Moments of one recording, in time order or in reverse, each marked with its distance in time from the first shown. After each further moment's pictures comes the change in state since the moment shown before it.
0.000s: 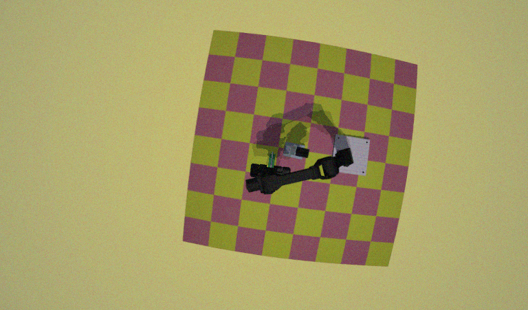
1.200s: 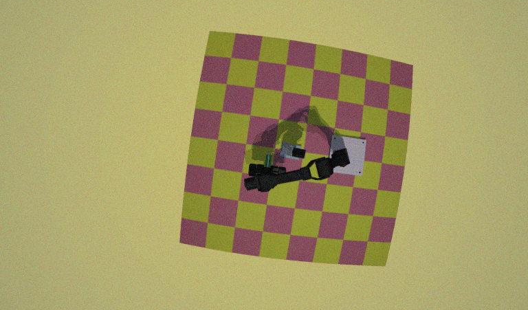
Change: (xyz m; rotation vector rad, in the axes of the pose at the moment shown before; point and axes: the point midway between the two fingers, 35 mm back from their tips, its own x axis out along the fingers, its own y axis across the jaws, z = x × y) arm 0.070 0.004 0.019 0.007 0.012 0.013
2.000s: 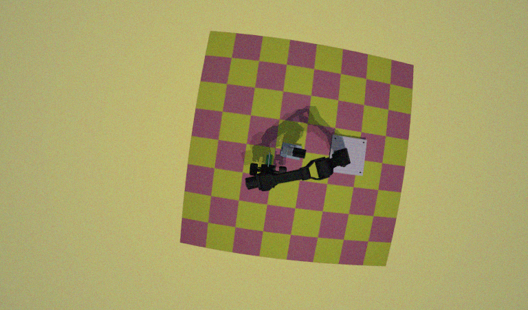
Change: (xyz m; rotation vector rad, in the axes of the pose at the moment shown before) arm 0.015 0.002 0.003 0.000 0.002 0.003
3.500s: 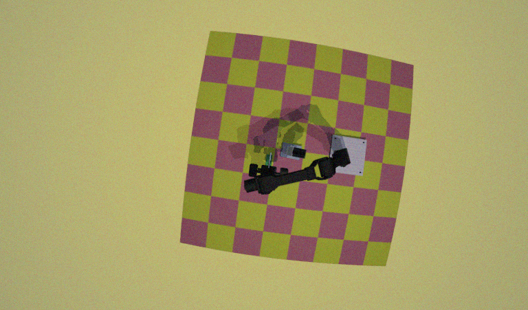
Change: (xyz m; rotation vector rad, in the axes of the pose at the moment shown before) arm -0.061 0.002 -0.017 0.022 0.004 0.013
